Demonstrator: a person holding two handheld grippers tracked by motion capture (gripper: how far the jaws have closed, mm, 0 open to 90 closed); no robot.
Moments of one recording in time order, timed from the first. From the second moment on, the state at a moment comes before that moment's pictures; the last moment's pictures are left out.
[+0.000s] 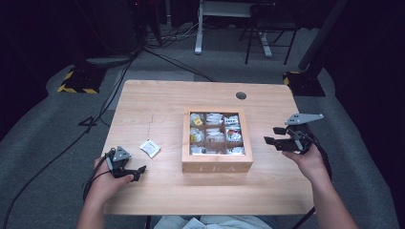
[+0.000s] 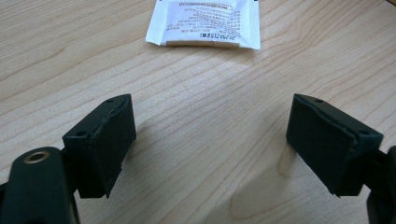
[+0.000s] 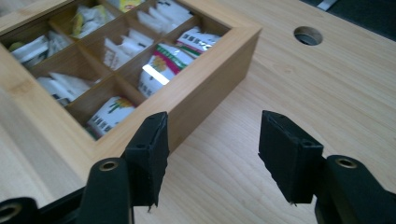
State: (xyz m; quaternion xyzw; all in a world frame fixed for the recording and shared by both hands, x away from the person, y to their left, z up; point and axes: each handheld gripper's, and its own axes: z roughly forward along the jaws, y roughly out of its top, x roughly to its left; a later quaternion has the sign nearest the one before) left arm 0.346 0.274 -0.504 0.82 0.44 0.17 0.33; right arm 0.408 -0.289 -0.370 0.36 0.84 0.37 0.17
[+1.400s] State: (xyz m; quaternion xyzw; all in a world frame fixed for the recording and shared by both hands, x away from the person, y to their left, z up) left arm 0.348 0.273 -0.504 0.81 0.44 0.17 0.33; right arm 0.456 -0.331 -0.488 0.47 0.79 0.33 0.20
